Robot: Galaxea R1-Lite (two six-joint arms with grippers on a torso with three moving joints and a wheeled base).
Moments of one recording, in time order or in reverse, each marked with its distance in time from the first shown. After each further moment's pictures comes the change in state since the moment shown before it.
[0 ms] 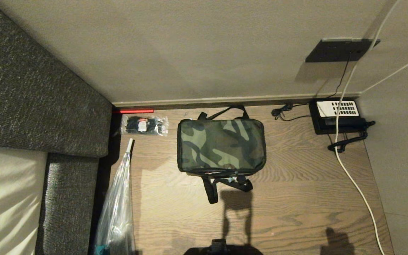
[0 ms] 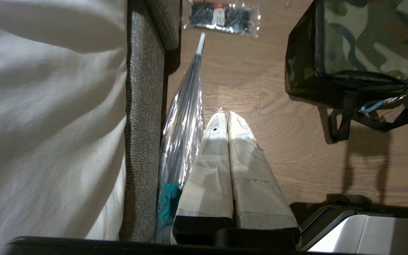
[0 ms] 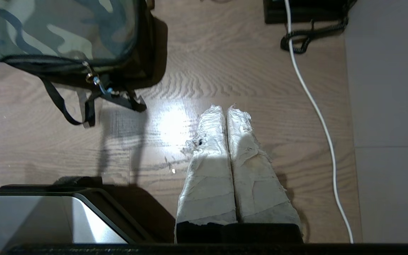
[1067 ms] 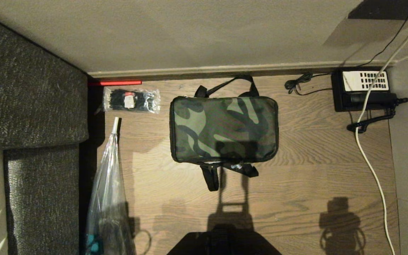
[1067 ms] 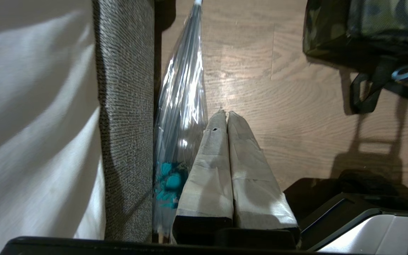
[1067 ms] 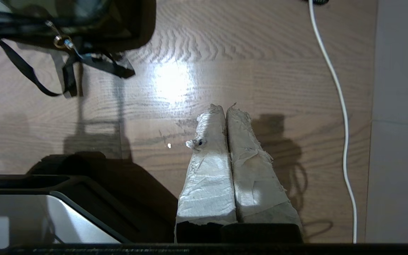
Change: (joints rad) left arm 0.000 0.000 0.000 0.000 0.000 -0.001; right arm 0.001 0.000 0.000 0.000 0.000 -0.001
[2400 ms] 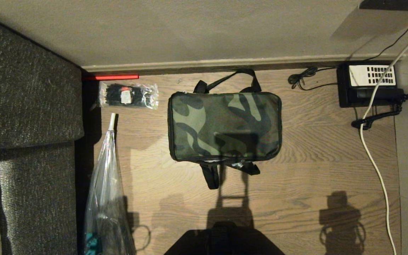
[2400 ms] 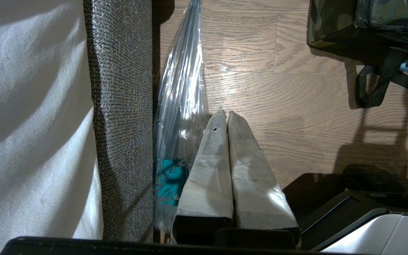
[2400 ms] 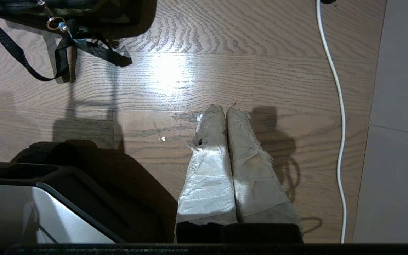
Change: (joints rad) left arm 0.000 0.000 0.000 0.001 -0.002 0.010; right arm 0.000 0.000 0.000 0.005 0.008 -0.063
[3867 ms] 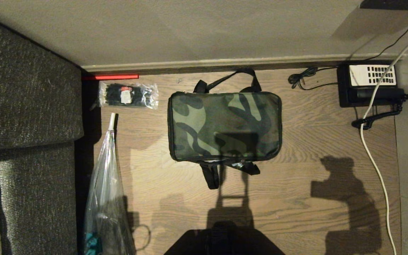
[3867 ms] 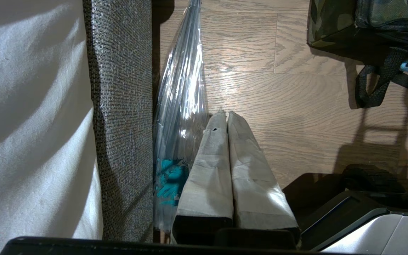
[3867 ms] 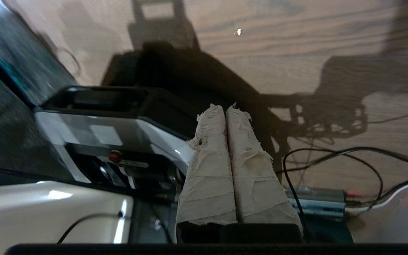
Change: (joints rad) left arm 0.000 0.000 0.000 0.000 0.000 0.000; right arm 0.035 0.774 -0.482 0.326 0.238 0.210
